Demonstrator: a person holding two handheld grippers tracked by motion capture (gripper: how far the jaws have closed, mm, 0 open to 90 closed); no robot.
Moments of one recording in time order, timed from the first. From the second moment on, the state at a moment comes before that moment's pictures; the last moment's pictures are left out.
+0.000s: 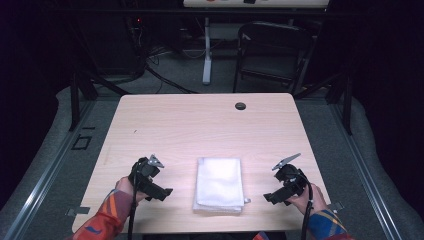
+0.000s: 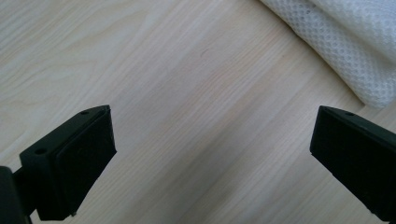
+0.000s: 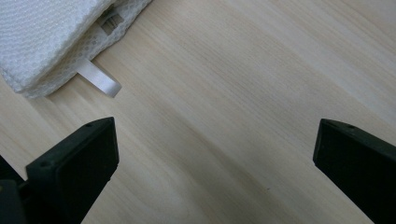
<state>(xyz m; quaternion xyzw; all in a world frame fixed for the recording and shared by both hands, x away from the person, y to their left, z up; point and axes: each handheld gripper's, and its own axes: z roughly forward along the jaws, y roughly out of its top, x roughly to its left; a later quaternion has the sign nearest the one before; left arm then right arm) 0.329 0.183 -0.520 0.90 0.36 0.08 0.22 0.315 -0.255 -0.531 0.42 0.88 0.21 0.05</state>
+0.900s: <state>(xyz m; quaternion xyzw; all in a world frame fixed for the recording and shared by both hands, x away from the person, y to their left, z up) 0.322 0.149 -0.520 0.92 0.32 0.06 0.24 0.315 -0.249 -0.532 0.41 0.89 0.19 0.04</state>
